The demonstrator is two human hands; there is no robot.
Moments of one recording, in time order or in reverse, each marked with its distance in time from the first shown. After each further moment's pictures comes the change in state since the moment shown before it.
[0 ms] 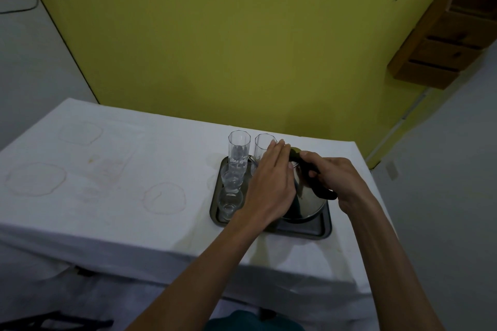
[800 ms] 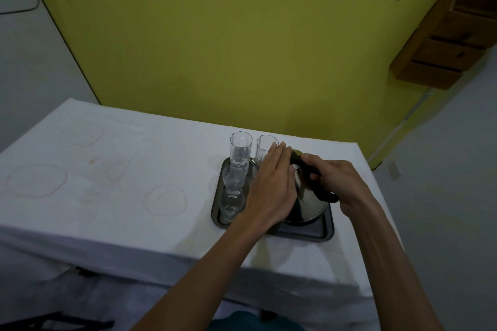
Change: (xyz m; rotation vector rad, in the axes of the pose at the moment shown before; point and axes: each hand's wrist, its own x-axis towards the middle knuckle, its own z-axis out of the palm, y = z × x) left_hand 0.000 -0.003 0.000 0.014 -0.006 -0.004; right_hand -0.001 -0.001 0.002 -0.011 -0.014 0.007
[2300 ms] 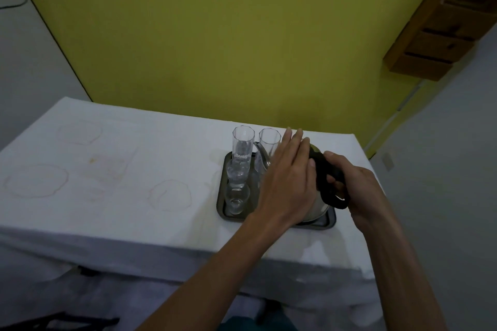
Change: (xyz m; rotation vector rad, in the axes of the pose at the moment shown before) left_hand -0.020 0.030 -0.025 -0.050 0.057 0.119; right_hand -0.048 0.012 0.002 0.289 0.077 0.037
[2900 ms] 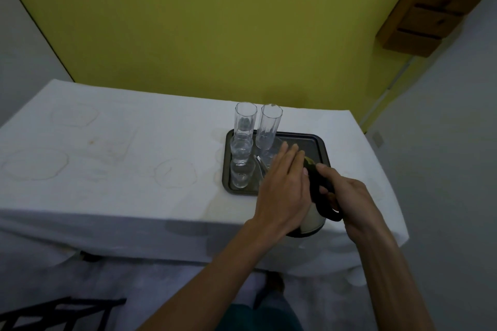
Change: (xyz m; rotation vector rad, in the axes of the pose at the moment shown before) left_hand -0.078 -0.020 -0.004 -0.002 -0.105 -0.036; right_hand -0.060 0.061 0.016 -0.070 0.068 0.077
